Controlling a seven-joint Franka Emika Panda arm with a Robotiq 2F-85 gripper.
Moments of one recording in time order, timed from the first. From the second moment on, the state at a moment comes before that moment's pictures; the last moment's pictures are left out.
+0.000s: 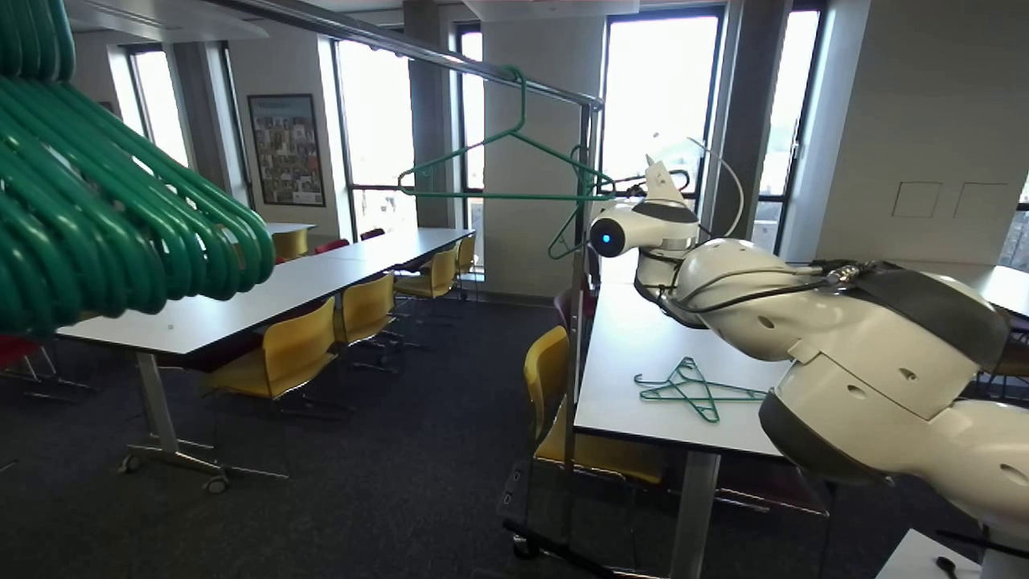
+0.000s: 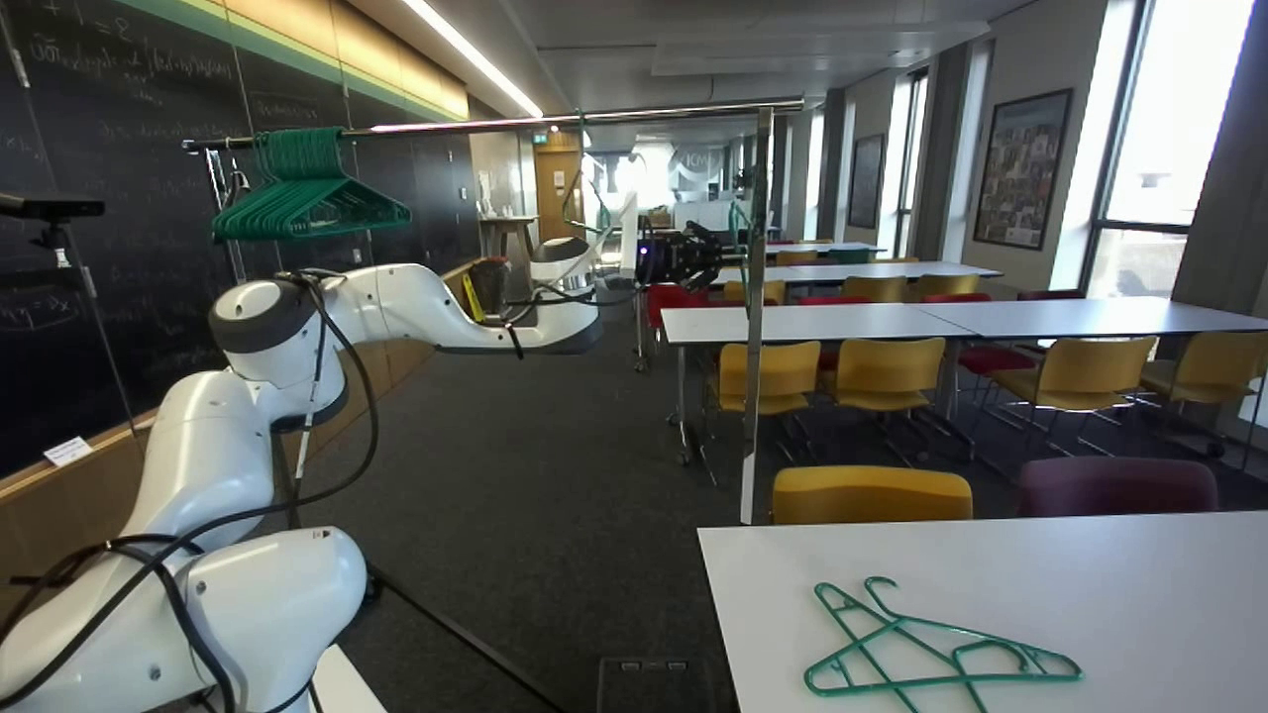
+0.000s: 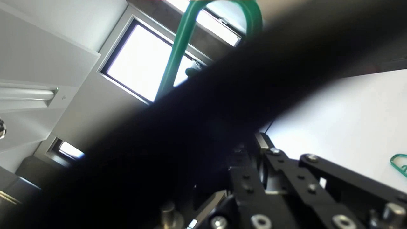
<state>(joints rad) 1.26 1.10 -1.78 -1.77 -0.53 2.64 -0.60</state>
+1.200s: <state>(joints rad) 1.26 0.89 -1.74 -1.50 -0.72 2.34 -0.62</state>
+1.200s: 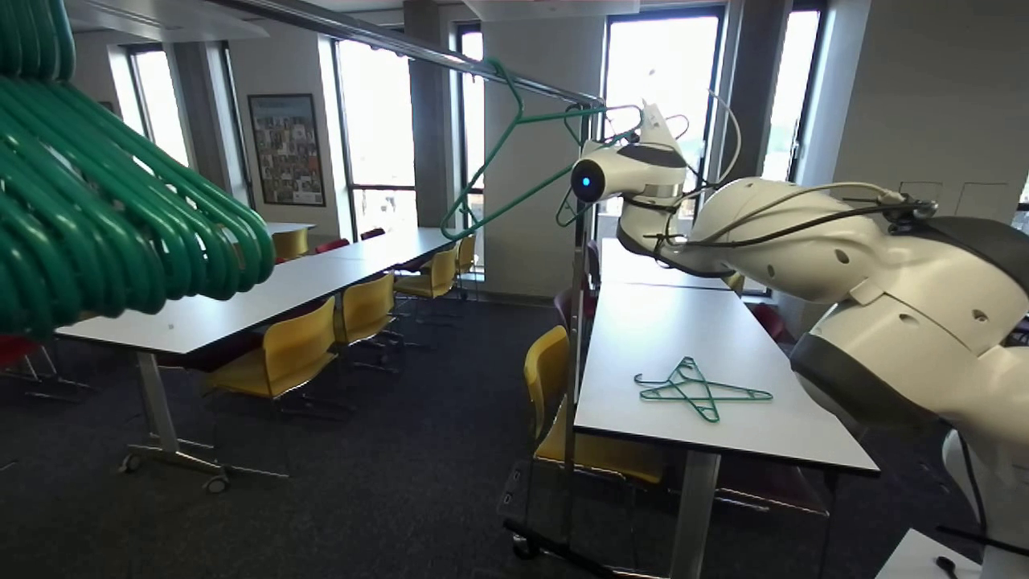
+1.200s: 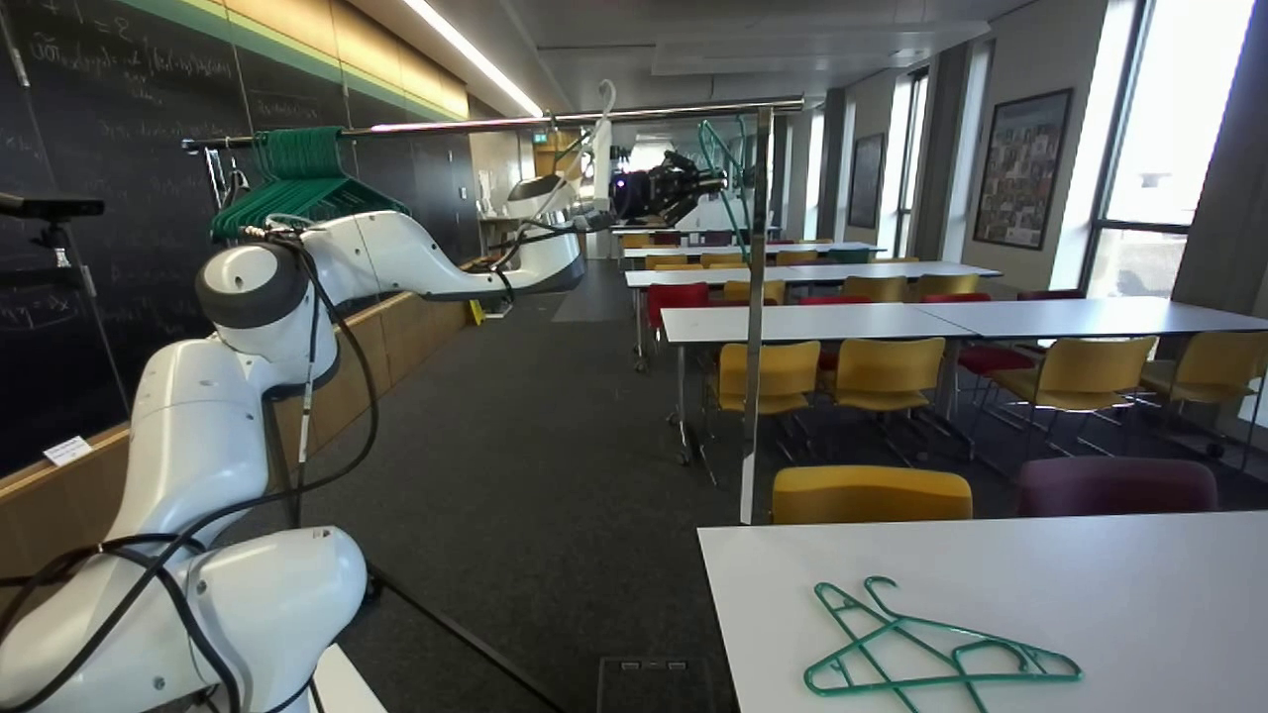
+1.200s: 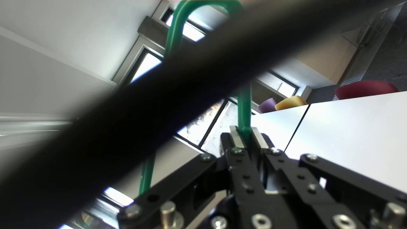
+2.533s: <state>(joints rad) 0.90 0.67 -1.08 -1.08 -1.06 1.89 -0.58</state>
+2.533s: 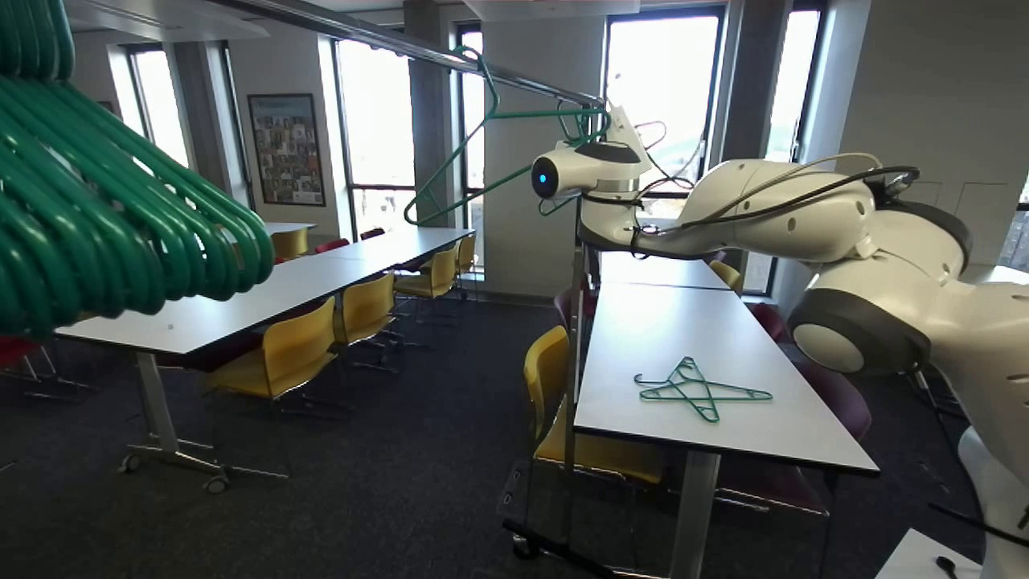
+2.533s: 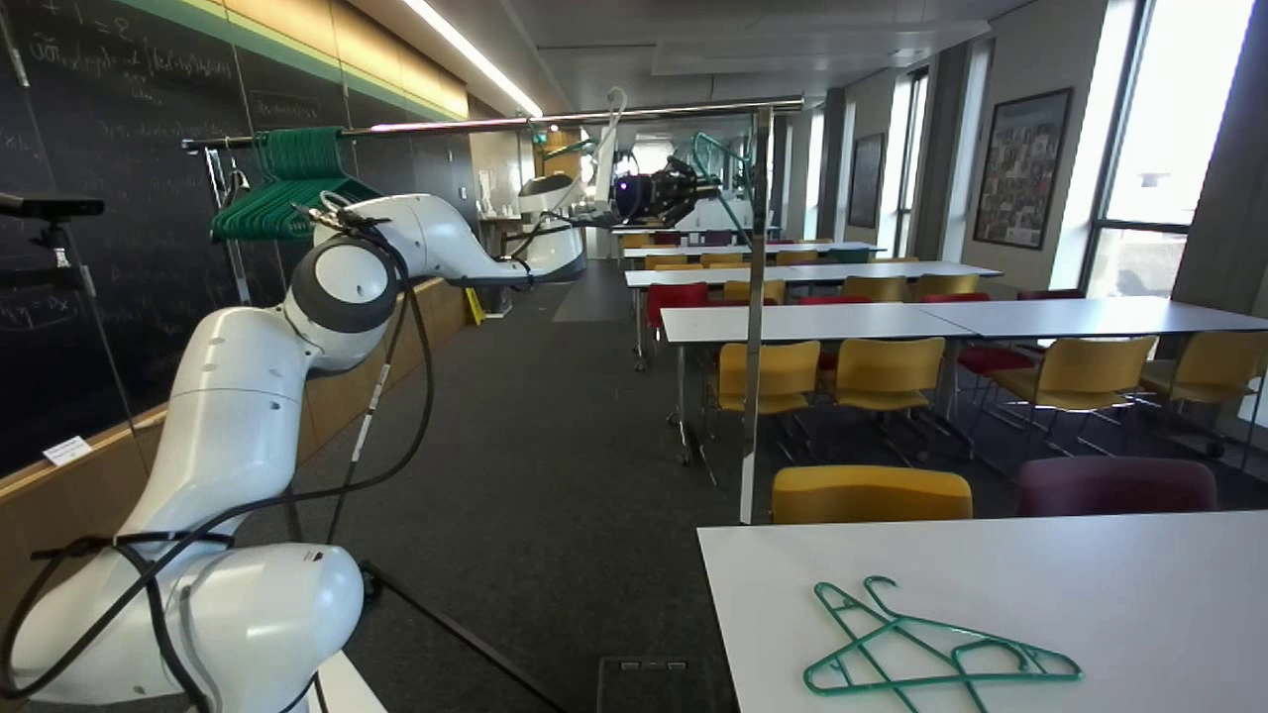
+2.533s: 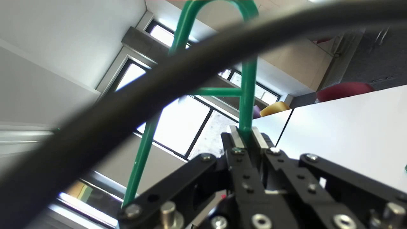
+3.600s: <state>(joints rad) 0.73 0.62 -0.89 -0.99 -1.05 2.02 -0.41</state>
